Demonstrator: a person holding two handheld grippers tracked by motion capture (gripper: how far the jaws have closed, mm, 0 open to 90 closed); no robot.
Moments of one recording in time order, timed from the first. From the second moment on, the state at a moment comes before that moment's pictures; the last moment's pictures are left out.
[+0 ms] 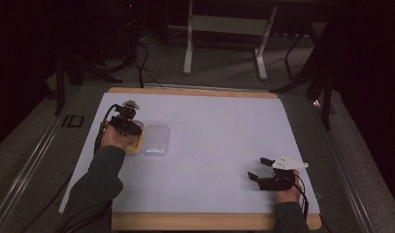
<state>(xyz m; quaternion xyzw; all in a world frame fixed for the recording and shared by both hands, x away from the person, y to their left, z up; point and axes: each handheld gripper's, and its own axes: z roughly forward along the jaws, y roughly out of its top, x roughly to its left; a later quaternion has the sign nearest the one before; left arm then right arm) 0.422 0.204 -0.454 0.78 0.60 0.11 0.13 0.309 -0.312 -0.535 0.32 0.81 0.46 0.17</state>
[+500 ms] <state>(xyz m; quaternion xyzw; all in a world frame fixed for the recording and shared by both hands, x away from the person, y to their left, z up) 0.423 0.208 -0.463 0.77 0.61 0.11 0.13 0.309 -0.312 -0.535 0.32 0.81 0.46 0.17</state>
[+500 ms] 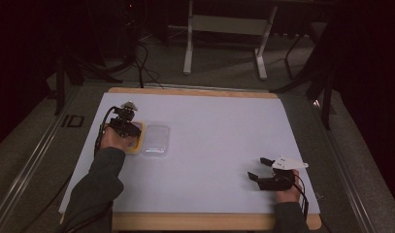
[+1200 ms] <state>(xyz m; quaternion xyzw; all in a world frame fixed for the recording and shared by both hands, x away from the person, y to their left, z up) 0.423 0.217 -0.474 0.76 0.63 0.10 0.13 0.309 -0.312 -0.535 0.32 0.81 0.46 0.17</state>
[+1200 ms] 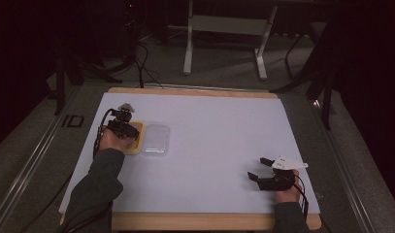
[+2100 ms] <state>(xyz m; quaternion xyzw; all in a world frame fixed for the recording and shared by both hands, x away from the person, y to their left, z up) 0.428 0.223 -0.487 0.73 0.66 0.10 0.13 0.309 -0.311 -0.535 0.32 0.81 0.45 0.17</state>
